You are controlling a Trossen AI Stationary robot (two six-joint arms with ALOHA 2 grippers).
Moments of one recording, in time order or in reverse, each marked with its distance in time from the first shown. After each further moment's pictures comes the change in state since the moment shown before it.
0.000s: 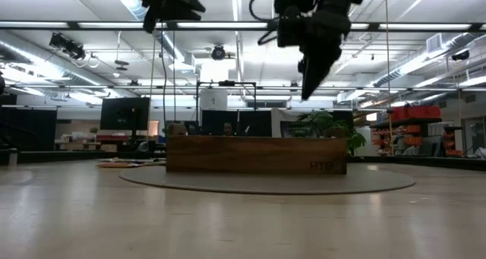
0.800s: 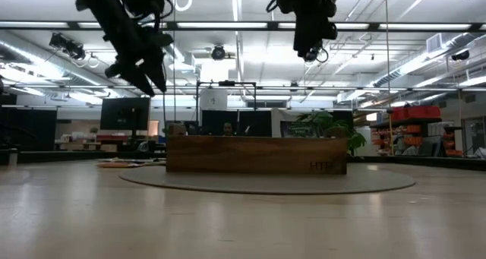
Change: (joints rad) left arm 0.368 0.097 -0.001 -0.549 0.171 -0.112; right arm 0.015 -0.011 0.291 -0.229 0.130 0.386
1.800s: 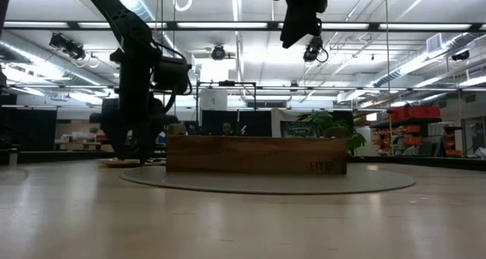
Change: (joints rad) left arm 0.053 0.523 0.003 -0.074 0.087 -0.278; right arm 0.032 0.001 -0.001 0.109 -0.030 -0.165
